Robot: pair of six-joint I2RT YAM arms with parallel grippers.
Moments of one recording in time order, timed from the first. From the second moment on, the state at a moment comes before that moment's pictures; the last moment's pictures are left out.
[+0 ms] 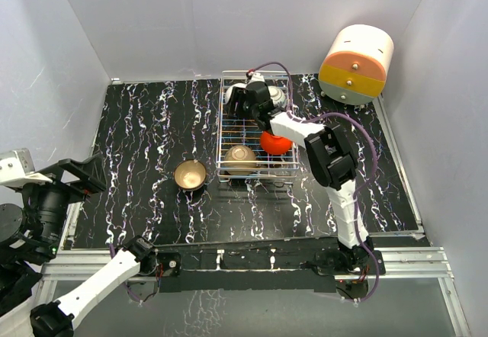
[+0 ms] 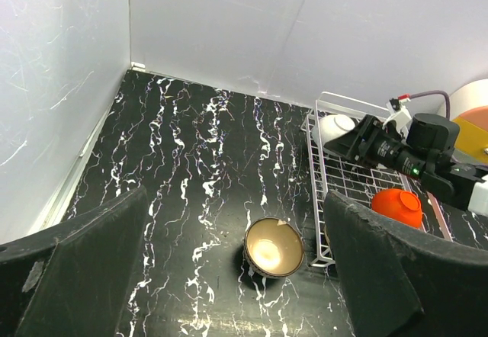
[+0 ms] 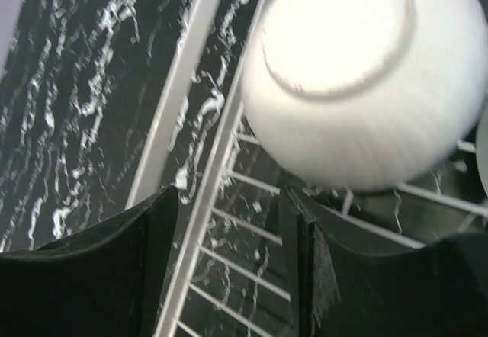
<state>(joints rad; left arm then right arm) -0.62 0.49 1.50 -1.04 -0.69 -0.26 0.53 2.26 1.73 0.13 -0.05 0.52</state>
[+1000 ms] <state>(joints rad) -0.65 0.52 1.66 -1.05 -0.69 -0.28 1.13 1.76 1.50 -0.19 0.16 0.12</state>
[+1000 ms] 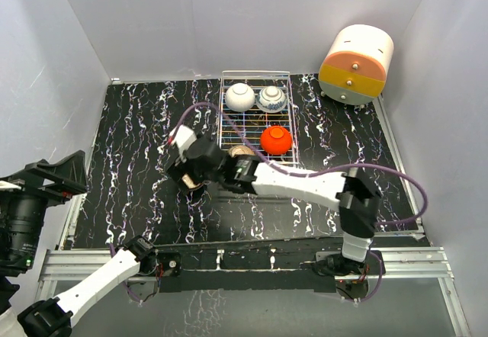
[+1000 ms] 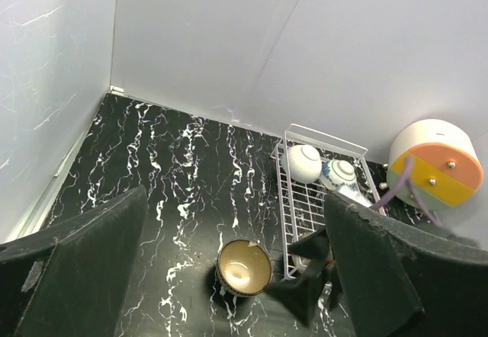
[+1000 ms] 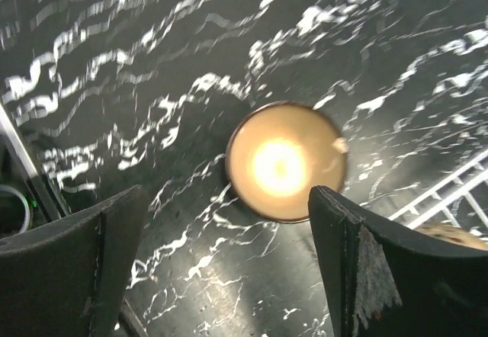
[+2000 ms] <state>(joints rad) -0.65 0.46 1.64 -1.11 -0.70 -0.33 1.14 2.15 1.67 -0.35 0.05 -0.13</state>
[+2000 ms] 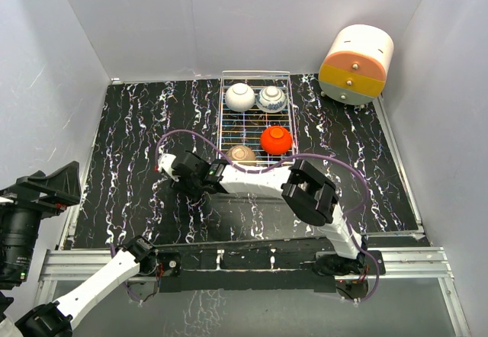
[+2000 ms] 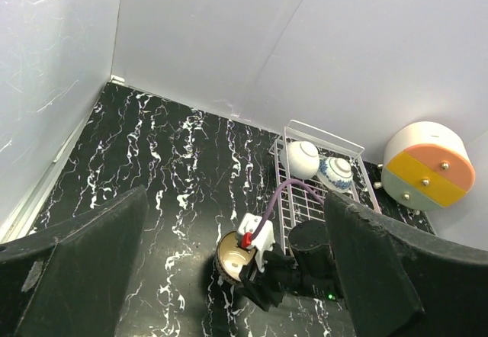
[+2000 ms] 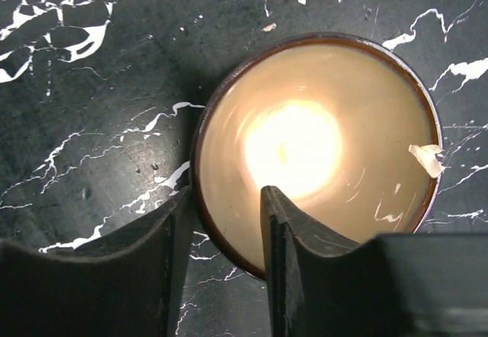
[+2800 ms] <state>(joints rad) -0.66 0.46 1.64 -1.12 -0.70 -0.34 1.06 2.12 1.63 -0.25 -0.18 -0.06</state>
